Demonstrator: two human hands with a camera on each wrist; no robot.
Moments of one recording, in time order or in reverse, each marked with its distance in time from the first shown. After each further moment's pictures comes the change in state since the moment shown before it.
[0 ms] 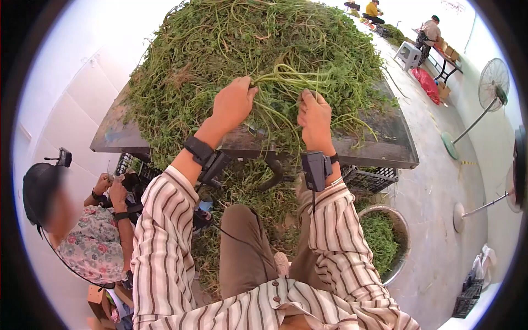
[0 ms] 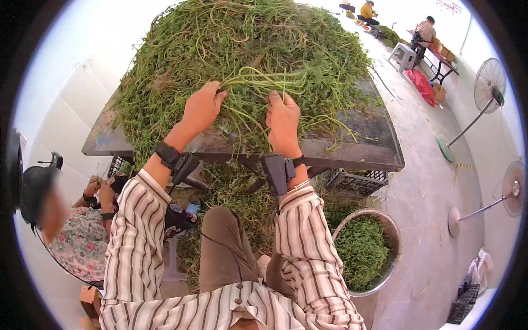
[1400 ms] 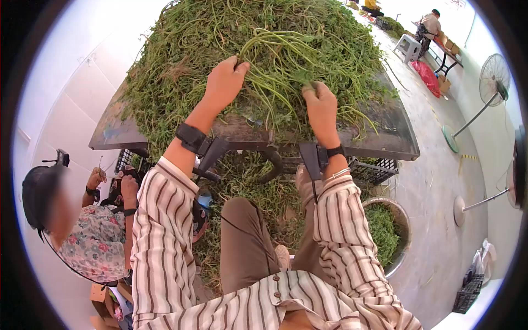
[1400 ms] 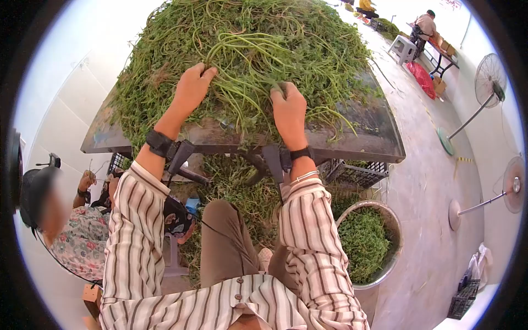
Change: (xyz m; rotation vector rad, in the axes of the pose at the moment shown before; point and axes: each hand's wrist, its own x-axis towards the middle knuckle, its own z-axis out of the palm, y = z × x) left_hand 0.026 0.001 -0.018 -0.145 -0.072 -0.253; right_hand 0.005 -0.005 -0.023 -0.839 0.077 -0.419
